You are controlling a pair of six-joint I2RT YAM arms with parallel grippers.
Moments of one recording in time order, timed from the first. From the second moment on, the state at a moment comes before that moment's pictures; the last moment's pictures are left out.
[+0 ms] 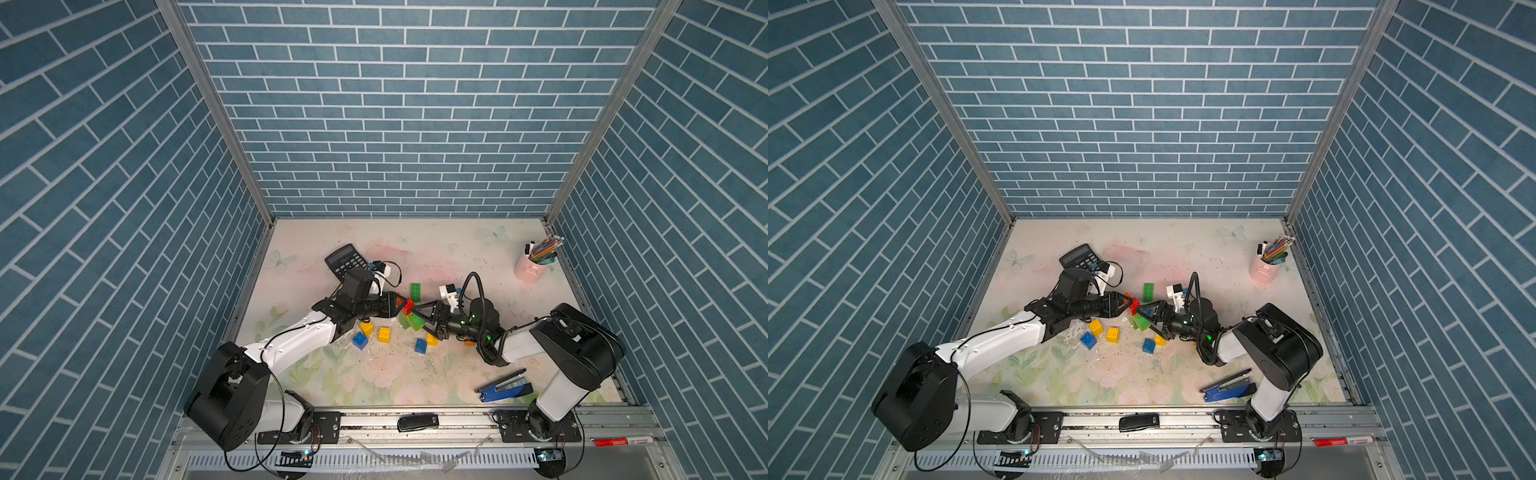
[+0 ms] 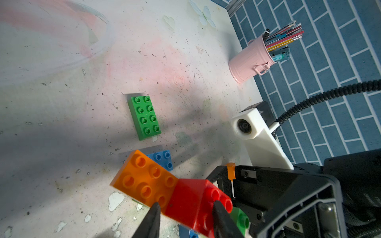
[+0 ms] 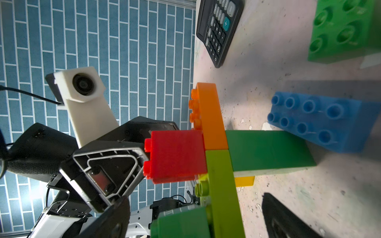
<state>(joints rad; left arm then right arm) -0.57 1.35 0.74 -0.03 0.37 -0.54 0.70 1.70 0.40 1.11 -0.64 1.33</state>
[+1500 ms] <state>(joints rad) -0.57 1.35 0.74 -0.04 0.37 -0.54 0.70 1.76 0.41 1.19 -0.66 1.34</state>
